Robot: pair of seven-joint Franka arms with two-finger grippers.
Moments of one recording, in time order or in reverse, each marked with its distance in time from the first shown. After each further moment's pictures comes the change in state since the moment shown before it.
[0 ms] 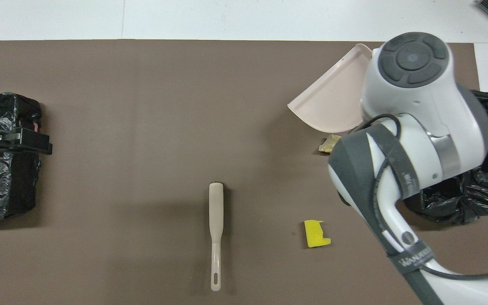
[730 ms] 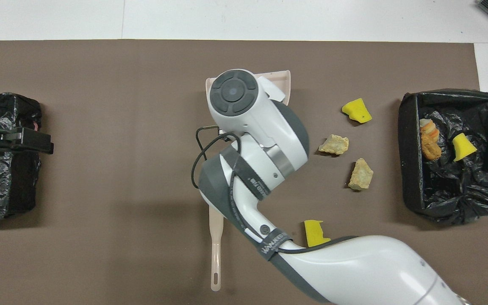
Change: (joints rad) left arm 0.000 0.000 -0.004 0.002 0.000 0.000 0.000; right arm 0.302 0.371 0.002 0.298 0.139 0.124 0.814
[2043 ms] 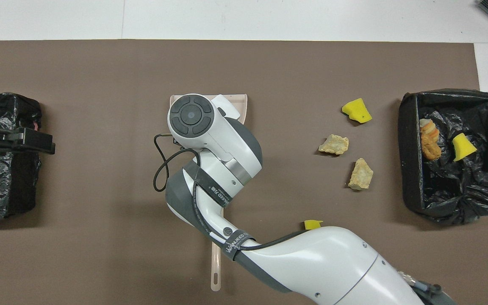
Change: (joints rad) left arm -0.002 -0.001 -0.005 0.000 0.000 0.000 0.000; right arm 0.040 0.119 0.069 0.105 0.025 0.133 0.135
